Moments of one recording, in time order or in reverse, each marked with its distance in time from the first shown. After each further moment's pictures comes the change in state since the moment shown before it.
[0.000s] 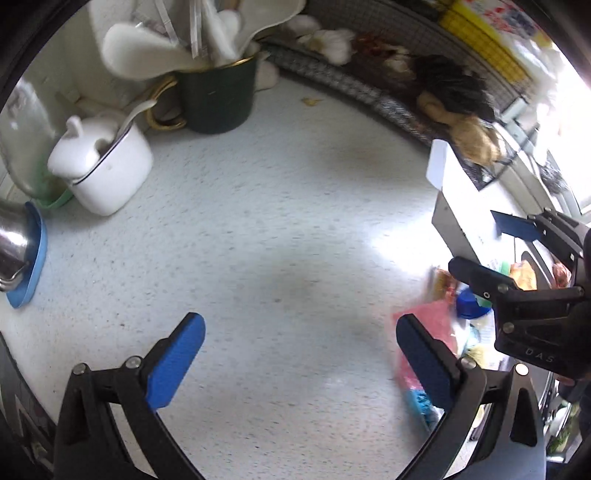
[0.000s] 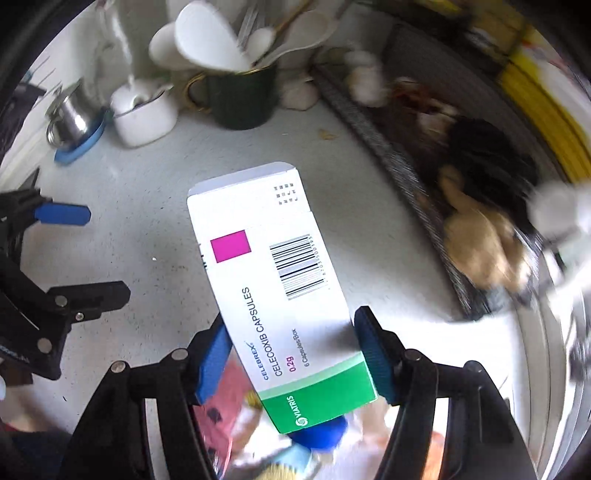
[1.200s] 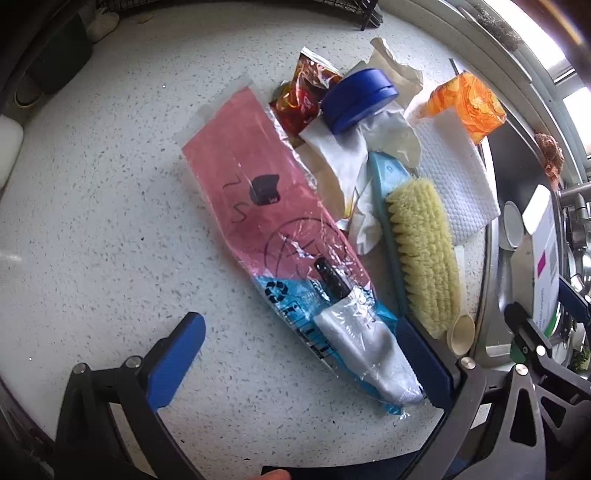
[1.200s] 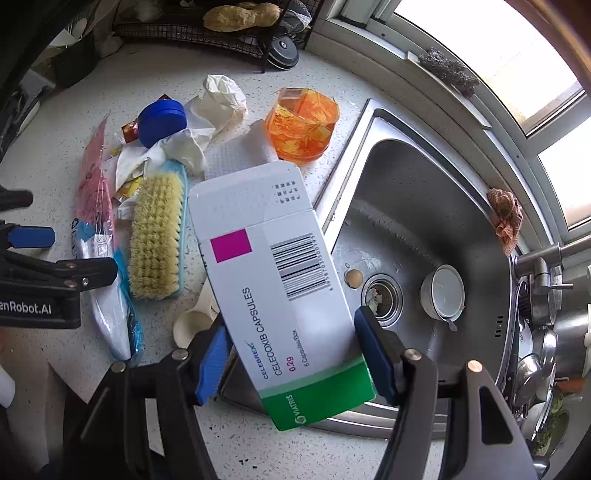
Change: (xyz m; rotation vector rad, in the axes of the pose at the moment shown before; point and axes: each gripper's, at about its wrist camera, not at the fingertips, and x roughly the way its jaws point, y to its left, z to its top) left arm 0.069 -0.140 -0.109 0.224 0.255 -0.013; right arm -0.047 -0.004 -0.208 0.568 0.209 -0.357
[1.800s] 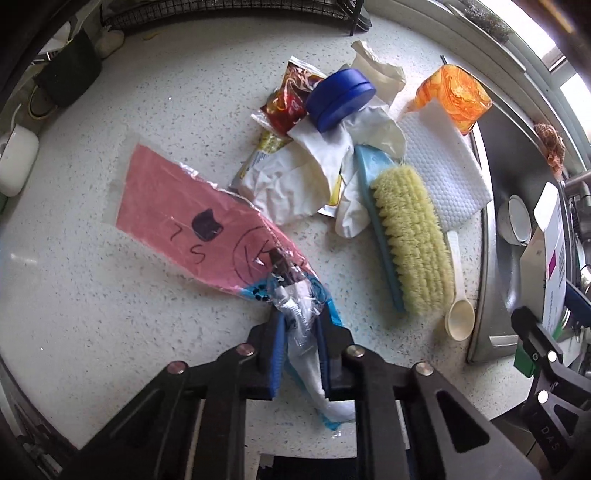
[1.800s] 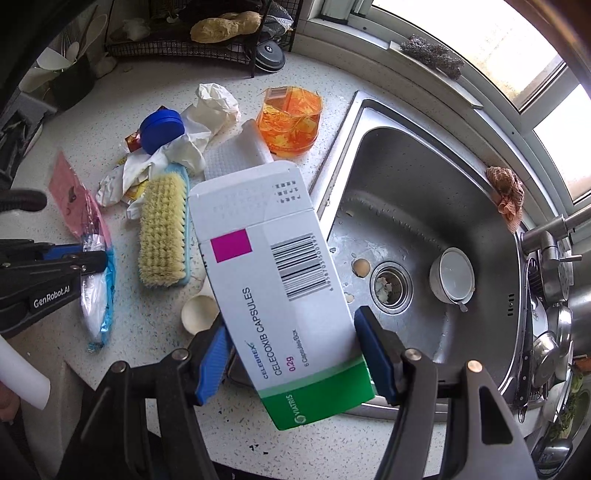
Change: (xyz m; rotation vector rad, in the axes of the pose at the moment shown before) left arm -0.002 -0.059 -0.004 0.028 -0.050 0.040; right arm -0.007 -0.014 -0.018 0.072 -0.018 0.065
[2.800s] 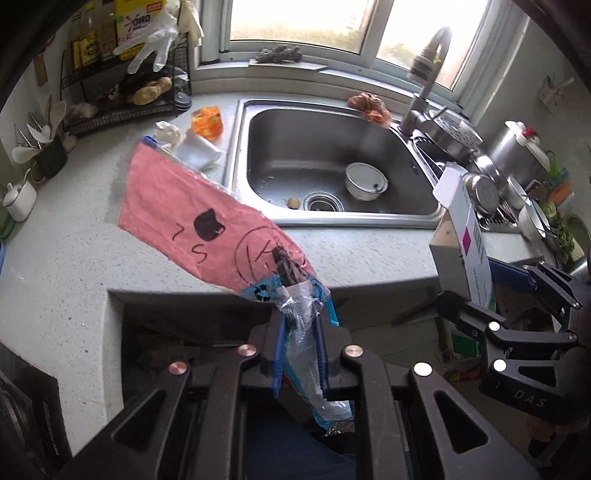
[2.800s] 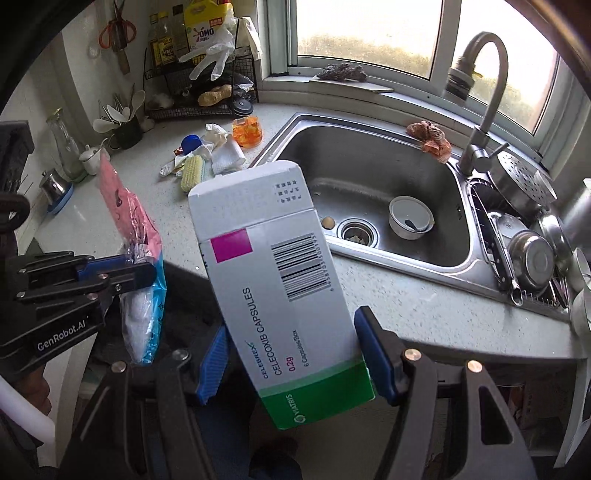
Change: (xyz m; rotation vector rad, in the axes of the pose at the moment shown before) left arm -0.132 -0.149 -0.256 0.313 -0.326 -0.159; right arm -0.132 -0.105 -0.238 0.151 -0.243 0.154
